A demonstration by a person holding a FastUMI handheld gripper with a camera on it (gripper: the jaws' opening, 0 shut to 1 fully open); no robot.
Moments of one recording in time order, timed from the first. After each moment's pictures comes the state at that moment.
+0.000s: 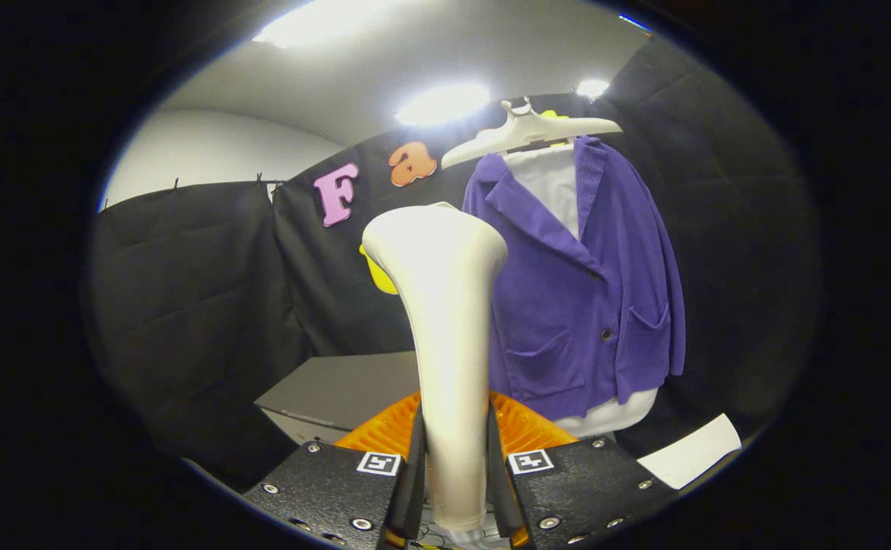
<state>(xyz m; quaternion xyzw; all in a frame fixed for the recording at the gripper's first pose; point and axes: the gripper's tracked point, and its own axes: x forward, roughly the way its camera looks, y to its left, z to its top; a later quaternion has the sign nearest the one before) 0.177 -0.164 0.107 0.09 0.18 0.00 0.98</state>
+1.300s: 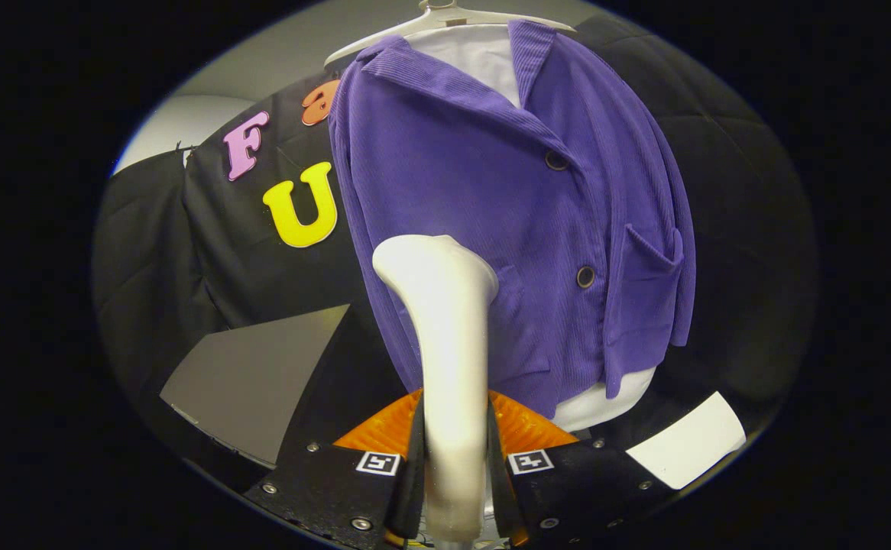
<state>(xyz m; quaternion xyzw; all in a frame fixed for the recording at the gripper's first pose) 0.263 -0.257 -0.093 0.09 0.31 -0.10 0.94</state>
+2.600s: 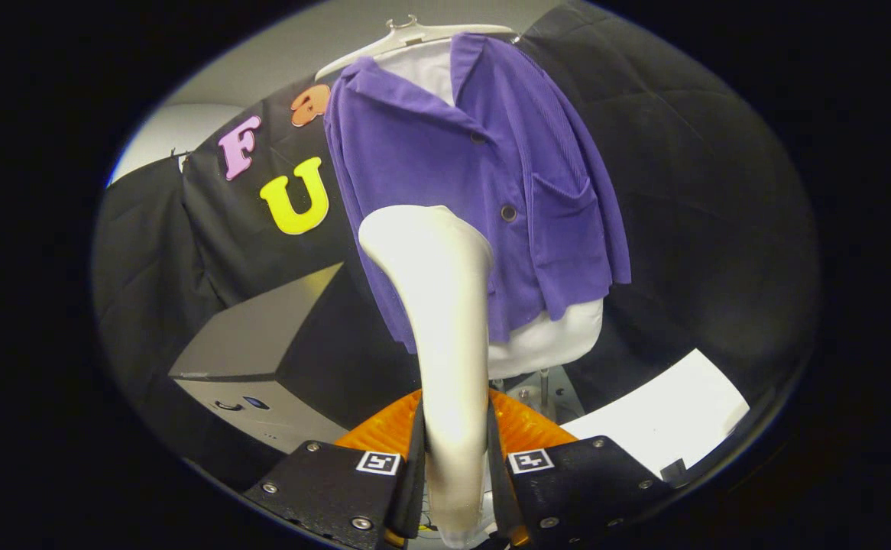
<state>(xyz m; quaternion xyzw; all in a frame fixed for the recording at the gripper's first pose) 0.136 -0.255 -0.049 0.11 0.30 -0.11 0.94</state>
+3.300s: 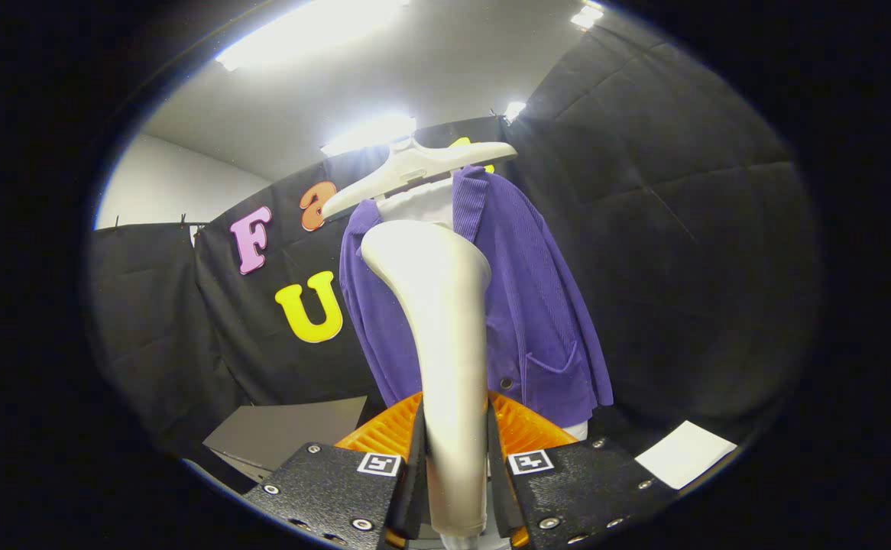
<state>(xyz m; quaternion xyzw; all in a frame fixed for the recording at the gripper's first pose) 0.205 -0.300 0.129 0.10 0.13 -0.14 0.98</state>
